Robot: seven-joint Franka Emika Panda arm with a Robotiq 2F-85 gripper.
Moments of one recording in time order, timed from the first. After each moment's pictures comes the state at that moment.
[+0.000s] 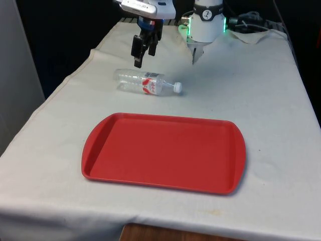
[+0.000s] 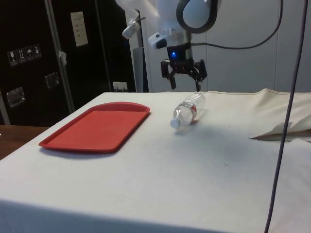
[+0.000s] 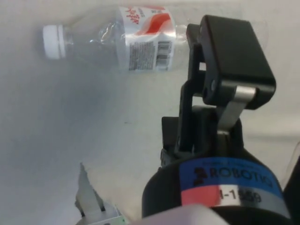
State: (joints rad) arm 0.19 0.12 -0.48 -2.45 -0.33 2.57 -1.35
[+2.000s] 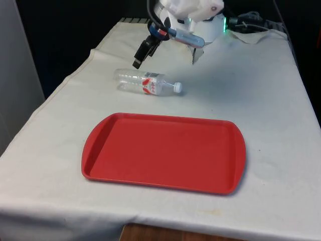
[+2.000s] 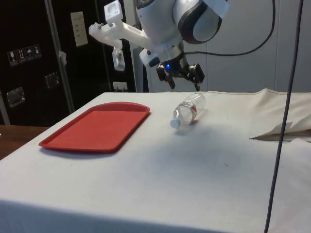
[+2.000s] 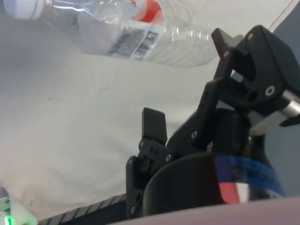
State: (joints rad) arm 0.20 0.19 -0.37 -2.38 -0.78 2.38 -0.91
